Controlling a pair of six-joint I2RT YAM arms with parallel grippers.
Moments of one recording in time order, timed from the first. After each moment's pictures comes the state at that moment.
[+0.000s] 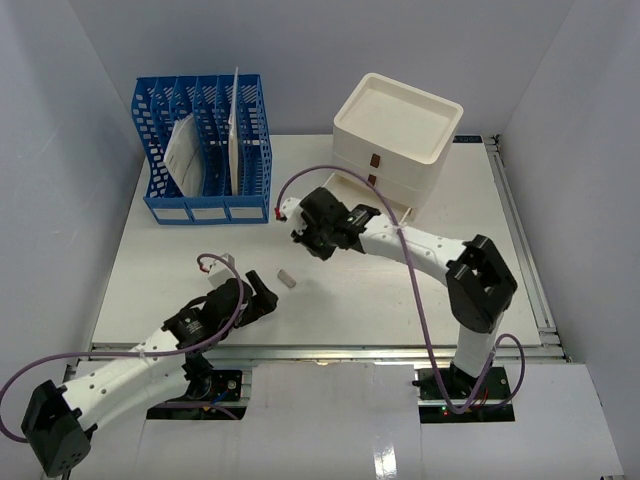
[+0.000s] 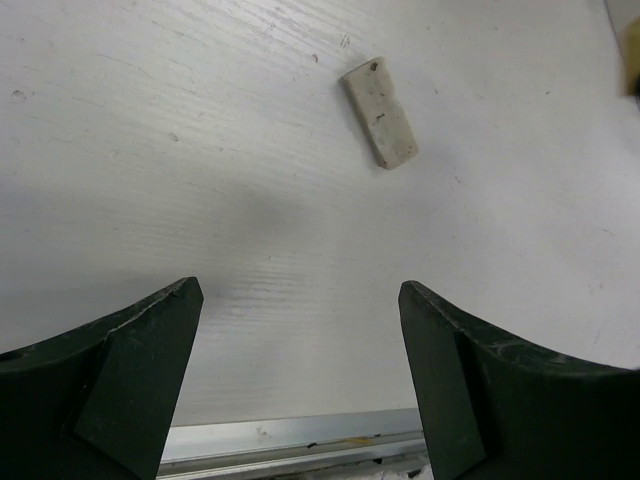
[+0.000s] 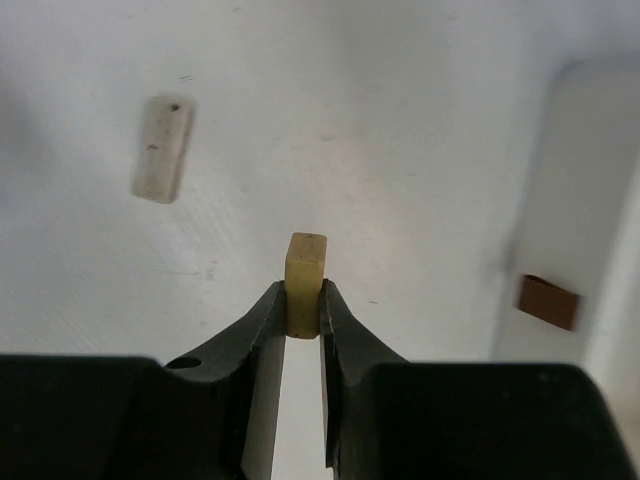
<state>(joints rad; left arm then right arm) -0.80 0.69 0.35 -0.43 -0.38 -1.04 0.90 1.82 1.44 -0.53 -0.04 -0.25</state>
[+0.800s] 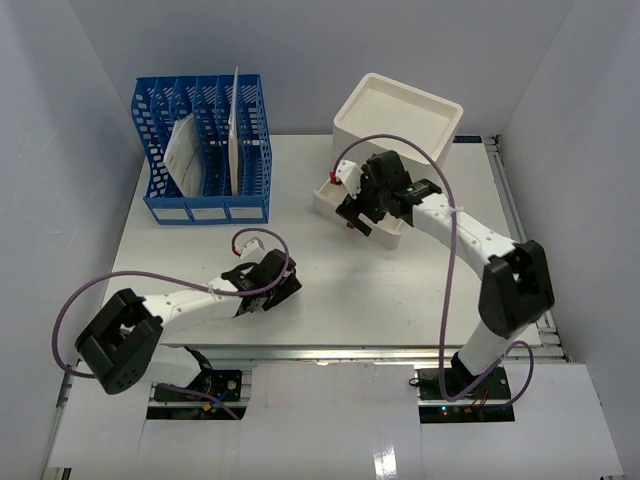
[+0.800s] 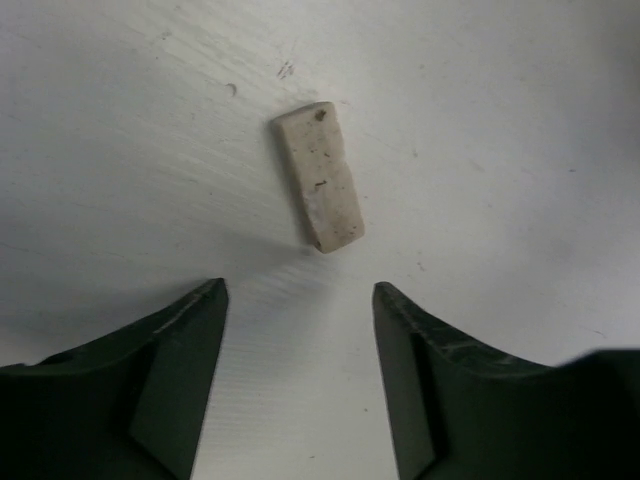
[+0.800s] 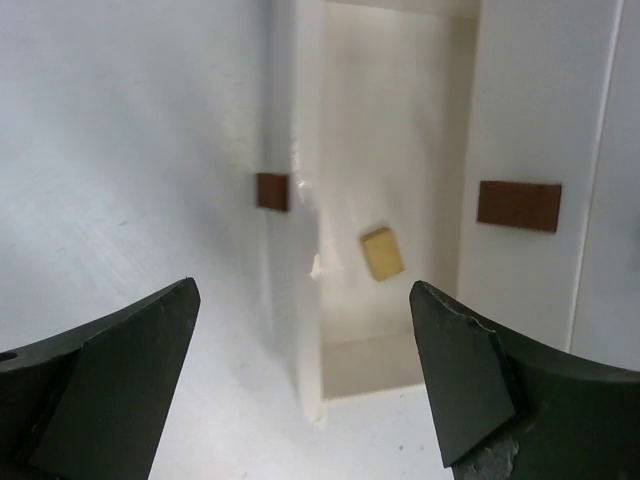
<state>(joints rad) -0.80 1.30 0.60 -0.26 -0.36 -1.24 0.56 1.72 1.40 -0.49 -0.09 -0.57</state>
